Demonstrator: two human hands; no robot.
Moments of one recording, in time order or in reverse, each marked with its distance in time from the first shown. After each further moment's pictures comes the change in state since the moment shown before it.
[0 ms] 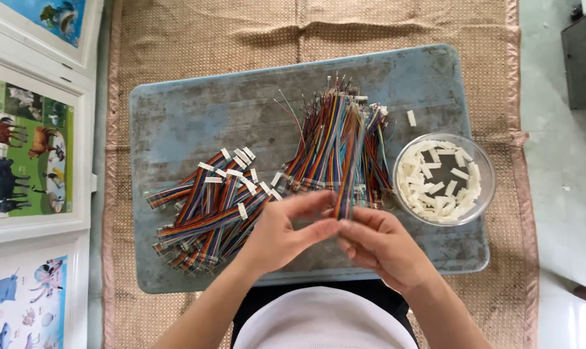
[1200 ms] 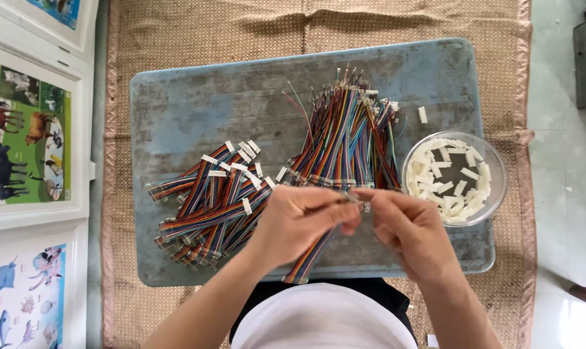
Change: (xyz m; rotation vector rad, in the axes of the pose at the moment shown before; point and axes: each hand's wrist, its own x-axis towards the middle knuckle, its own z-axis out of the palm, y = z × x) left_hand 0.007 0.032 -0.001 -0.094 -0.021 0.128; right_hand -0.003 -0.024 0.001 -0.223 0.206 -0.279
